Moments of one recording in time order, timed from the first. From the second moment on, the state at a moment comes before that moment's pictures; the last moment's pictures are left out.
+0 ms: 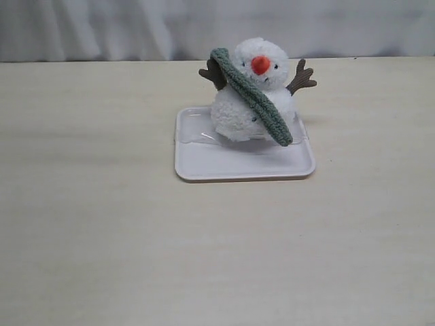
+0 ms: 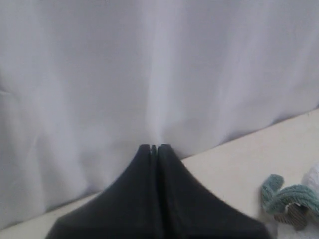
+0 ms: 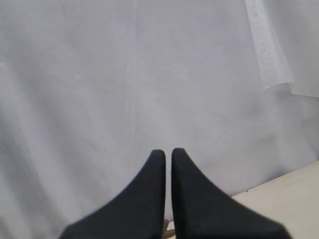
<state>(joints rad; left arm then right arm) 0.08 1.69 -1.63 -0.90 0.62 0.94 -0.05 0.00 -0.12 0.42 -0.06 -0.01</state>
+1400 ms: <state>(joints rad) 0.08 1.27 -1.11 -1.45 0.27 1.48 0.53 1.94 -1.72 -0.04 0.68 -0.29</state>
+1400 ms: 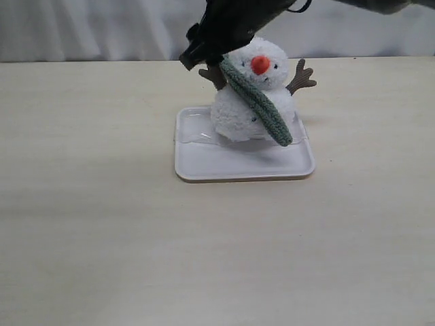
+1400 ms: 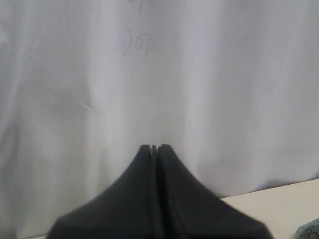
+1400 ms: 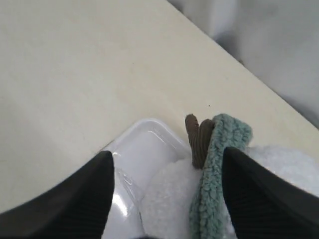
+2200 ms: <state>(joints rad) 0.08 1.29 -1.11 -1.45 0.26 1.49 0.53 2.15 -1.76 -0.48 0.71 0.04</state>
